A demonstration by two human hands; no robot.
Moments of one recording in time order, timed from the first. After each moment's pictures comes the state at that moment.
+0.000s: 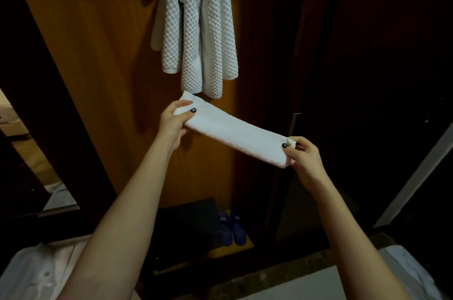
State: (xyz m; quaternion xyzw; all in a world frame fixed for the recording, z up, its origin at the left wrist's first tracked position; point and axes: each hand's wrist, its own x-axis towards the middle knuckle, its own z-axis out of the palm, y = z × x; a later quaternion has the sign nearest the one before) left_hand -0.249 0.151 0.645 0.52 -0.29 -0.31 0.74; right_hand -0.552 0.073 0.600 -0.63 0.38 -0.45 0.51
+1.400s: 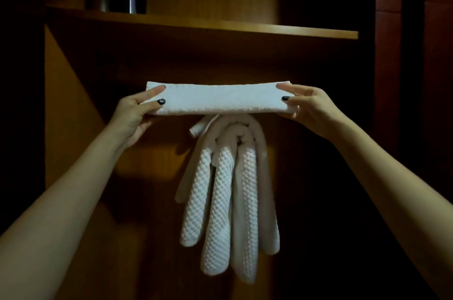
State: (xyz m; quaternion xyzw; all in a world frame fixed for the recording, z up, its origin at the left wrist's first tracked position) left_hand -0.073 0.091 0.987 0.45 -0.46 -0.04 0.76; right_hand -0.356 -0.121 1.013 -0.69 0.00 -0.47 0.55
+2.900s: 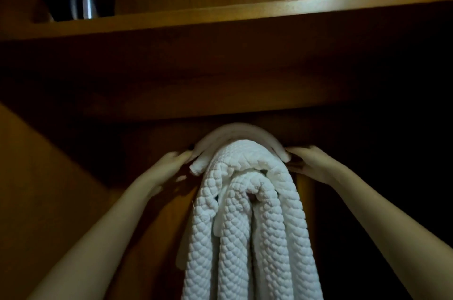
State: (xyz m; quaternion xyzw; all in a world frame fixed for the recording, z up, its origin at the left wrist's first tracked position) left_hand 0.019 -0.065 0.986 0.67 -0.43 -0.07 0.60; right_hand -0.211 -0.309 0.976 -0.69 0.15 -0.38 0.59
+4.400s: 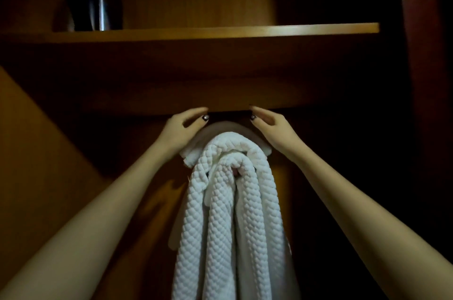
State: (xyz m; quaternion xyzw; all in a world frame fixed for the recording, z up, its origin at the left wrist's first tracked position) left_hand -0.070 -0.039 1.027 0.60 -0.58 0.20 0.52; right_hand -0.244 -0.202 1.011 -0.81 0.09 -0.51 0.29
